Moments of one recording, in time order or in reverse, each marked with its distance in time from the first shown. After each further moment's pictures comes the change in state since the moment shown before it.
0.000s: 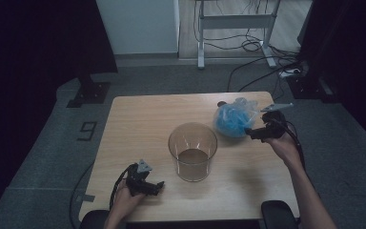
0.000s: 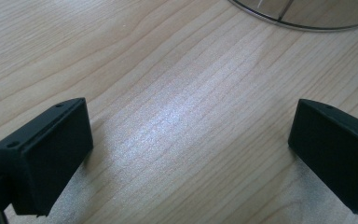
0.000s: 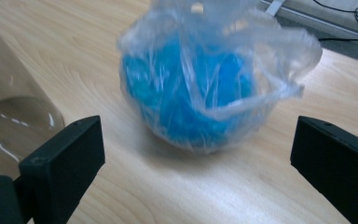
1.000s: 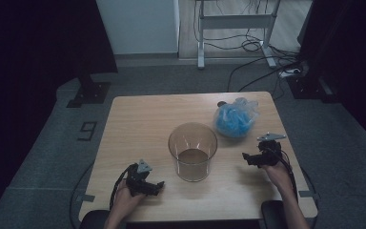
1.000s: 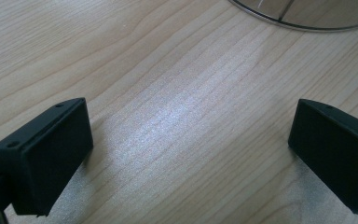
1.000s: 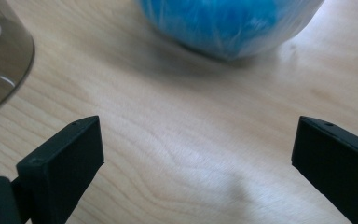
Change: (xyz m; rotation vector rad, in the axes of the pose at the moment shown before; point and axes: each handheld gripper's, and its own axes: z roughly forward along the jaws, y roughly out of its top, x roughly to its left) left arm 0.000 0.000 0.000 0.002 0.002 0.002; right arm 0.021 -0.096 0.041 0.044 -0.017 0.056
